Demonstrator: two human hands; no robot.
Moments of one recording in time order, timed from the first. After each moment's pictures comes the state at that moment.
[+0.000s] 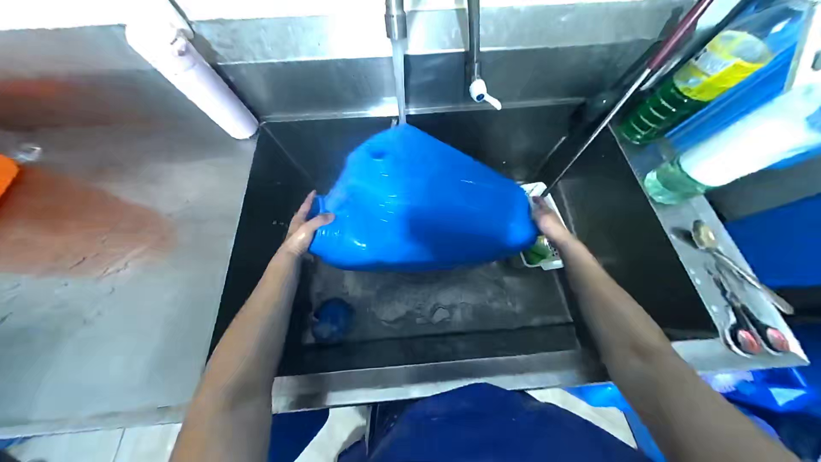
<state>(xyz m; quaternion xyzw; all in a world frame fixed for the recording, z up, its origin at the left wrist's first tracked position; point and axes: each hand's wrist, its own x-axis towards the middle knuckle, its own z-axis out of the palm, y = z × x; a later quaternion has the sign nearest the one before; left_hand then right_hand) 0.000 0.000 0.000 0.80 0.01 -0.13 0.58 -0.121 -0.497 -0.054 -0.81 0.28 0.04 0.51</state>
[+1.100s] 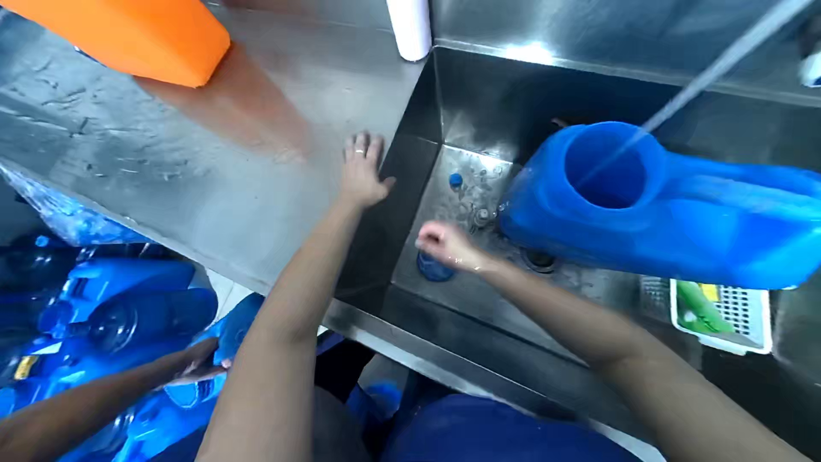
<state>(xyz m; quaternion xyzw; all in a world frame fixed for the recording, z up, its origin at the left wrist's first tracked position) 0.004 0.134 0.024 0.99 -0.01 -0.03 0.13 -0.066 -0.091 -0.023 -0.79 -0.27 0.25 0.50</state>
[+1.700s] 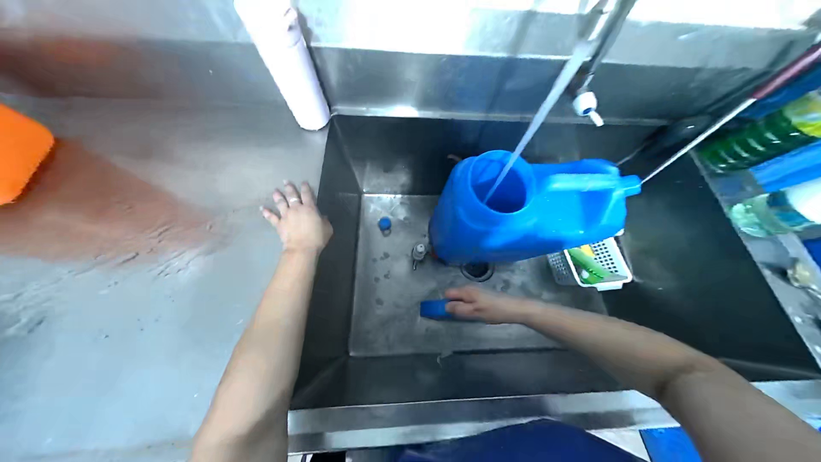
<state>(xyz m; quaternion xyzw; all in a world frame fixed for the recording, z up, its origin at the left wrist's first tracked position) 0.044 0.097 0.037 0.99 0.00 -0.04 0.14 -0.122 -0.196 0.024 -0.81 -0.17 0.31 0.46</state>
